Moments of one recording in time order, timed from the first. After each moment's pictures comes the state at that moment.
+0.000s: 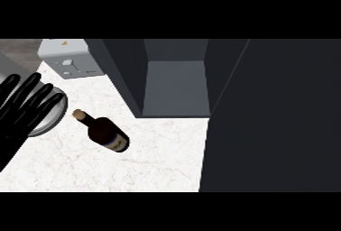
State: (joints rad) left arm -0.06 0.33 0.17 -2.02 0.87 -0.39 0.36; right arm -0.06 -0.09 0.14 -2.46 -0.13 0.04 0.55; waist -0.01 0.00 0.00
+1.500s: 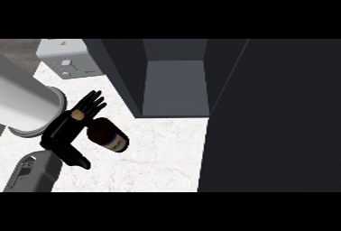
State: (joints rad) left arm -0.28 0.26 0.15 -0.98 0.18 -0.73 -0.32; right arm -0.08 -0.06 0.11 -2.45 -0.12 0.08 0.54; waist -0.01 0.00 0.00
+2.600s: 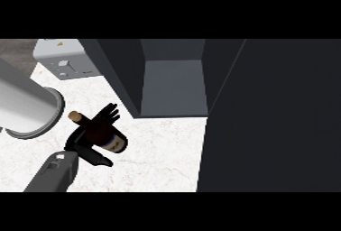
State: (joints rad) left arm -0.44 0.24 0.08 -0.46 0.01 -0.67 -0.60; right arm -0.11 -0.04 0.14 -2.44 -0.11 0.07 0.55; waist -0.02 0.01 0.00
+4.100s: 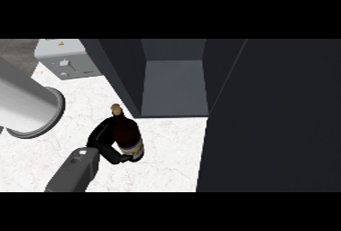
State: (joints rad) left arm -0.52 0.13 0.06 -0.36 0.07 -0.66 -0.64; right arm -0.11 -0.05 0.12 -2.46 -0.11 0.08 0.60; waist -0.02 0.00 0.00
